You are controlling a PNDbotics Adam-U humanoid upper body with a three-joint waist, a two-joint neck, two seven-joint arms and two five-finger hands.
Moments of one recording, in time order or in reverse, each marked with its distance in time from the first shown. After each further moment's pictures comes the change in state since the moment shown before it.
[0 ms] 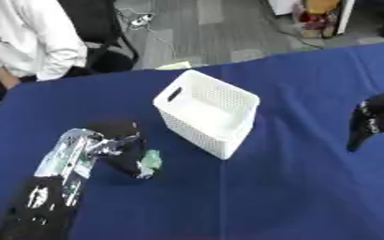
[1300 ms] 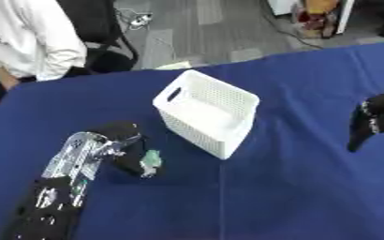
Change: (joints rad) left arm -0.008 -0.026 0.018 0.052 -0.042 0.045 0.070; right arm 0.000 0.000 0.000 0.000 0.000 0.000 0.000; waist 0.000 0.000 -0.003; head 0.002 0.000
